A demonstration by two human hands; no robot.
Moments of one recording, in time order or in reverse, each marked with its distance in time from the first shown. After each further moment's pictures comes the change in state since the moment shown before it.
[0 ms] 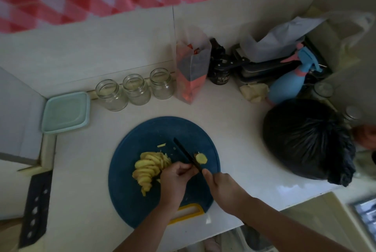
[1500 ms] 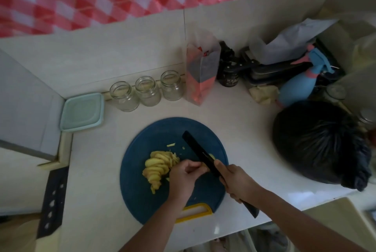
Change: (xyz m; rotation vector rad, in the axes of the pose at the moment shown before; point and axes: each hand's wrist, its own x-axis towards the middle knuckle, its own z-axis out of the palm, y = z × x) left_hand 0.001 0.011 0.000 0.008 0.011 -0.028; right_hand 0.008 0.000 -0.019 0.377 -0.068 0.208
